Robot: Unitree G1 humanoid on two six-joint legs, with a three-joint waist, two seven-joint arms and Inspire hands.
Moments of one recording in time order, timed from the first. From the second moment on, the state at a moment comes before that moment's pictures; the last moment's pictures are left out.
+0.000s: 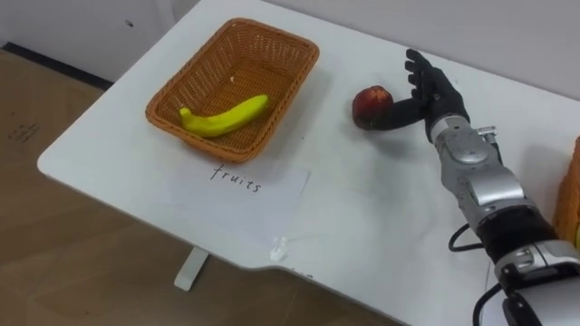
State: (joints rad) left arm 0.26 0.18 0.03 1.04 -0.01 0.13 0.12; right arm -0.64 -0.33 0.19 0.77 0.18 0.07 -0.13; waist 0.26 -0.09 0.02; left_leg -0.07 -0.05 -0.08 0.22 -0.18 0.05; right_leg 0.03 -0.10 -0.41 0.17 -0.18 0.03
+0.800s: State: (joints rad) left arm 0.24 0.18 0.03 1.04 -0.01 0.15 0.10; right arm -0.64 -0.33 0.19 0.77 0.10 0.07 -0.13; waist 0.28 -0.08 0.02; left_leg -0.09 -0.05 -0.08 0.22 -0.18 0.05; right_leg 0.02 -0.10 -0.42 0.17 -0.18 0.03
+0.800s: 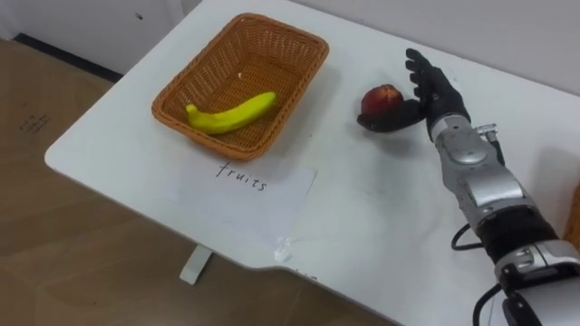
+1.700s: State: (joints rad) left arm 0.25 0.19 0.00 1.08 -0.09 0.18 0.06; right arm -0.68 -0.36 0.27 0.92 0.00 0.07 -0.07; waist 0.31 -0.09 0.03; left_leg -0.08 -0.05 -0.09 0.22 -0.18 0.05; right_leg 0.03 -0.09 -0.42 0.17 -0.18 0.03
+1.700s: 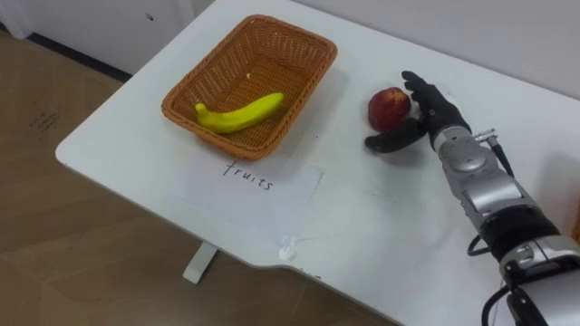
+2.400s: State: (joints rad) left arm 0.25 0.20 -0.03 1.08 -0.13 0.18 0.06; right arm -0.70 -0.36 0.28 0.93 -0.09 0.09 -0.07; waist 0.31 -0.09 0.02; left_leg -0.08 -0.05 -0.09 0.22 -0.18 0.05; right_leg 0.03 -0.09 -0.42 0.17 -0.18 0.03
